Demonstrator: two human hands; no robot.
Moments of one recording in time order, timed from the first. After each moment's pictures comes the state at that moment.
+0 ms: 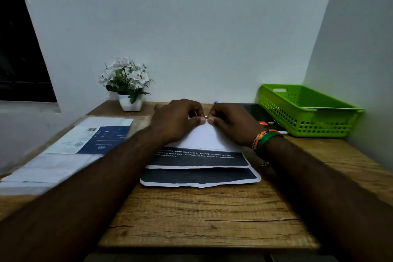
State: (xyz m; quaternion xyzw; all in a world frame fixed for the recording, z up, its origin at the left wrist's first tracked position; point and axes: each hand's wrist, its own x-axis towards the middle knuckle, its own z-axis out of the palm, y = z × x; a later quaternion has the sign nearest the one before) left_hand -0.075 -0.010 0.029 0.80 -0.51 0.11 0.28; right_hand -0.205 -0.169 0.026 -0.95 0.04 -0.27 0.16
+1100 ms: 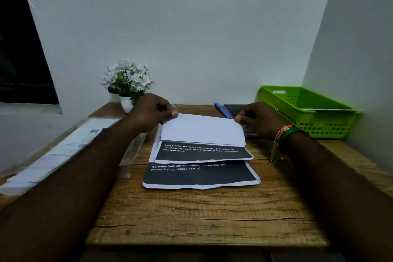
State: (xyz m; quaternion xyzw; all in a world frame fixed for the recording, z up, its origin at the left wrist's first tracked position) left_hand -0.027 0.023 0.035 0.79 -0.44 0.01 0.43; right_hand -0.228 -0.232 0.026 -0.92 0.18 -0.26 0.24
